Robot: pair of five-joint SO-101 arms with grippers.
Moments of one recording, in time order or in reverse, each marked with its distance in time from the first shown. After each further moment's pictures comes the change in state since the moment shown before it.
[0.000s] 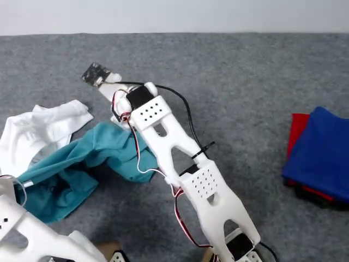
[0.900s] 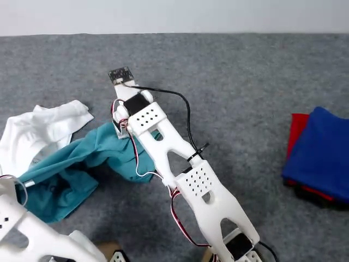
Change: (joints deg) left arm 0.0 0.0 0.4 -0.2 0.0; right arm -1.0 8.1 -1.1 5.0 -33.4
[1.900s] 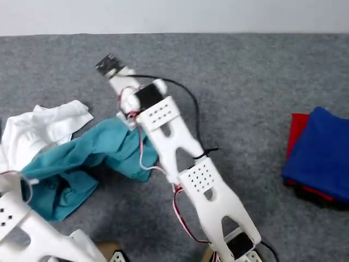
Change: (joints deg) left arm 5.8 -0.2 -1.5 0.1 0.9; right arm 4.0 1.8 -23.7 12.9 26.4
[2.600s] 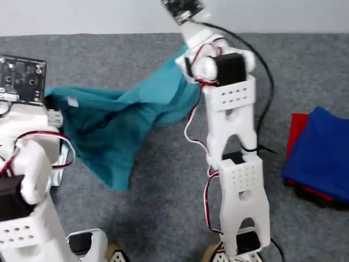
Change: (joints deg) left arm 39.2 0.0 -22.8 -11.7 18.2; right arm 19.7 -23.1 -0.1 0.3 10.7
